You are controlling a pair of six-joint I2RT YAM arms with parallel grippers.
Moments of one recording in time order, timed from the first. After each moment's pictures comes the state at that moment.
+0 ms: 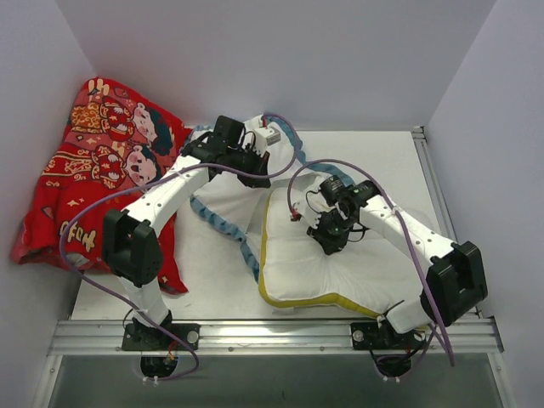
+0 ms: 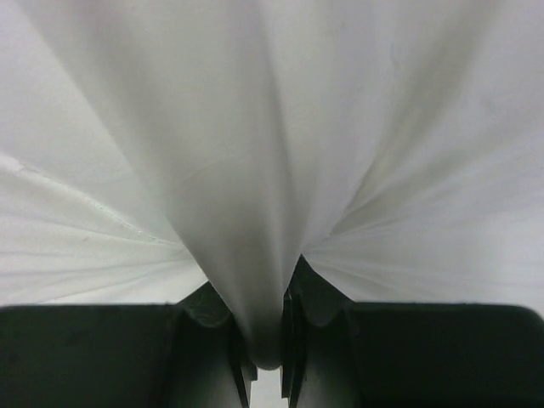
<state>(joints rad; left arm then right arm) -0.51 1.81 1.67 -0.67 0.54 0.11 0.53 1.46 1.12 -1.04 -0.29 -0.65</state>
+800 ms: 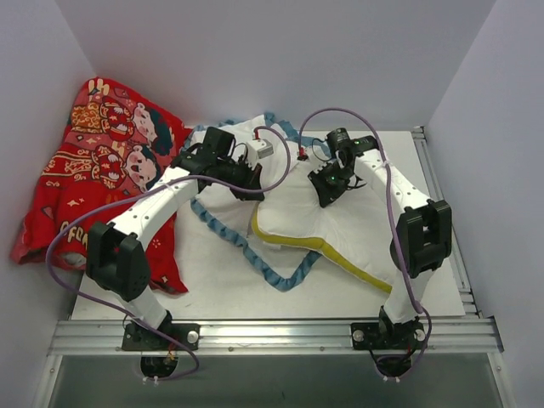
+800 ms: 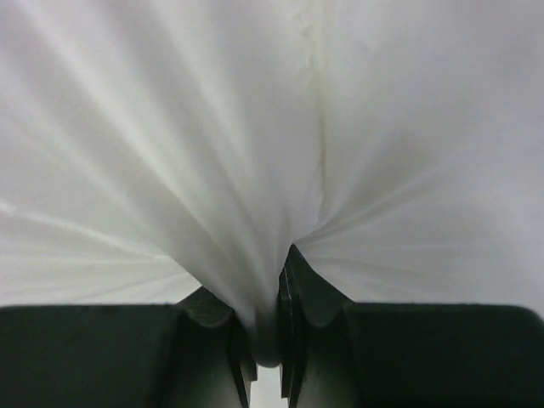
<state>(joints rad) -0.49 1.67 1.49 -0.67 0.63 0.17 0.36 1.84 1.61 -1.05 -0.31 -0.48</state>
